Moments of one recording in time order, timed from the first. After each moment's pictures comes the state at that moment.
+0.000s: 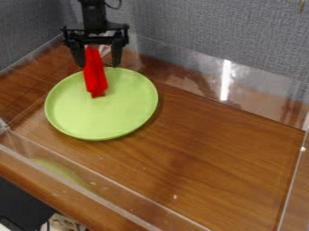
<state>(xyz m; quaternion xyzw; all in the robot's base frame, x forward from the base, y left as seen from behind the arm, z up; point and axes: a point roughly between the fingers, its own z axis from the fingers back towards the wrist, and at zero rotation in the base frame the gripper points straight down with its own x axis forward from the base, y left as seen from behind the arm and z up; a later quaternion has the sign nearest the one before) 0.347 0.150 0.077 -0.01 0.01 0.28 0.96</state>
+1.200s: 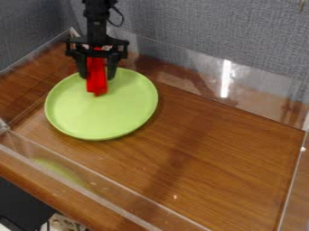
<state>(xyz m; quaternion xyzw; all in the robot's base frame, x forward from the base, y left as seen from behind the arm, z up) 0.354 0.159 0.048 0.04 0.04 0.31 0.95</state>
